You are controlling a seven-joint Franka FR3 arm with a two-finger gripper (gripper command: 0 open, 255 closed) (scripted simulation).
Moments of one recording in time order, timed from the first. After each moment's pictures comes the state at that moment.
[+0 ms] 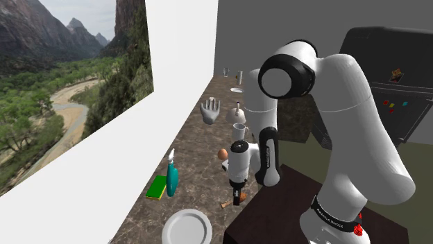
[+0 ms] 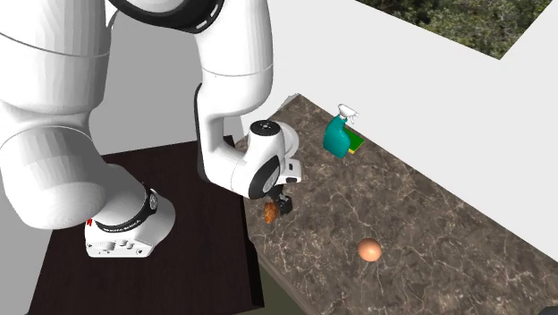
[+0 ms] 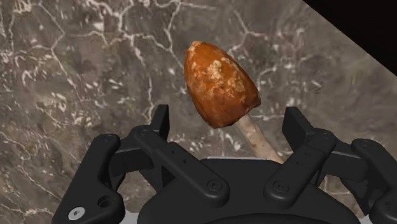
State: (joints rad) arm 0.47 0.64 -0.41 -2.65 -0.78 3.25 0.31
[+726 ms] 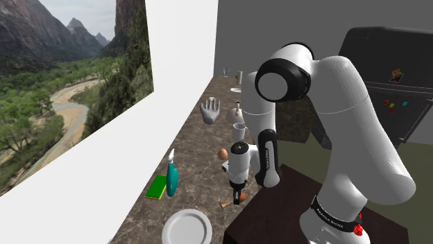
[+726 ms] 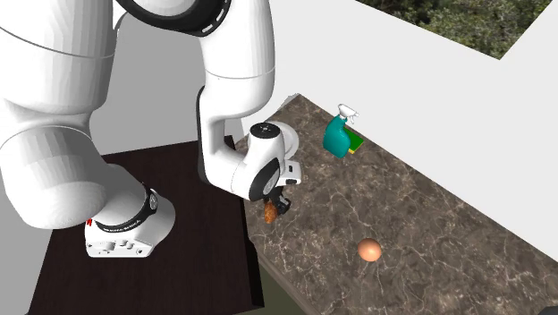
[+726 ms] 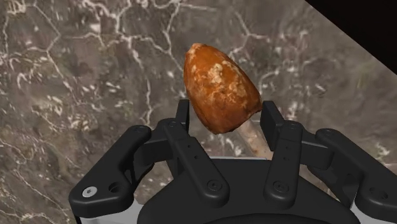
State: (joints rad) arm 0.48 0.67 -0.42 -2.64 -0.77 3.28 0.32
